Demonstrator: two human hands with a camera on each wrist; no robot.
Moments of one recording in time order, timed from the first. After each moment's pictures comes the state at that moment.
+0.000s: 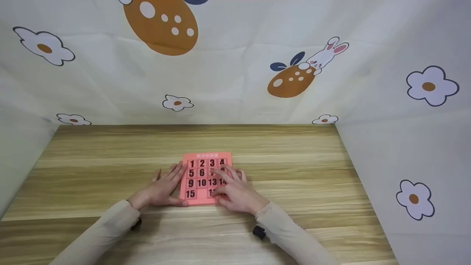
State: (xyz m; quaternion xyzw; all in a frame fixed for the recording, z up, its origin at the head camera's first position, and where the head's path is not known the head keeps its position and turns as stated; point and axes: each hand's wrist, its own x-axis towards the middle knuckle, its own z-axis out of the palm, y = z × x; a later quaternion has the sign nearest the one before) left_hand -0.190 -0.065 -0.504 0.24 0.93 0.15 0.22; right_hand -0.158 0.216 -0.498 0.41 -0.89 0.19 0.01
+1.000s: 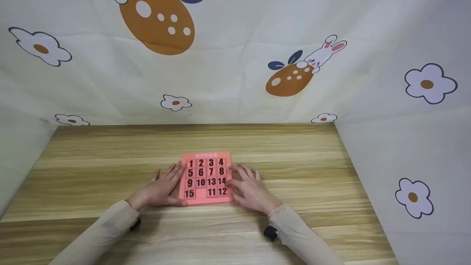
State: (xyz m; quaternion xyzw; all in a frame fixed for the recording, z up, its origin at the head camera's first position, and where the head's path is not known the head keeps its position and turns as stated) left_hand -0.189 -0.064 -0.499 0.24 0.93 0.14 0.22; right_hand -0.158 0.252 -0.510 0.36 -0.91 0.22 0.06
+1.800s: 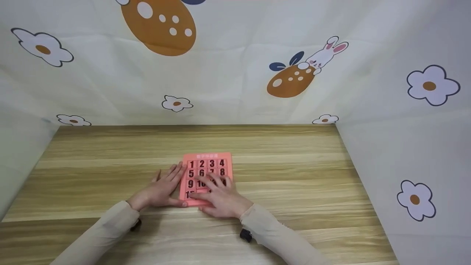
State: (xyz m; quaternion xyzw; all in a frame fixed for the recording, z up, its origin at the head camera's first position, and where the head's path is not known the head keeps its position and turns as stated) left_hand -0.190 -0.065 -0.500 0.25 0.93 0.13 0.22; right_hand -0.156 0.183 -0.504 0.43 -0.89 0.13 -0.05
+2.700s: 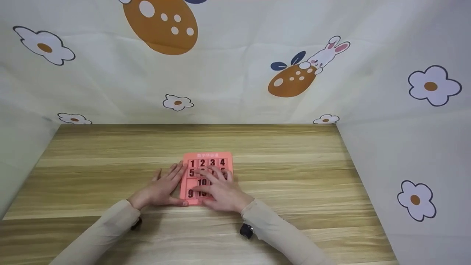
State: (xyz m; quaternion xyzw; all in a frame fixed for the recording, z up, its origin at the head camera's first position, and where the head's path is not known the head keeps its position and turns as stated) left_hand -0.188 -0.065 -0.501 0.25 0.93 0.14 0.21; right_hand -0.165 0.180 -0.499 0.40 -0.90 0.17 -0.02
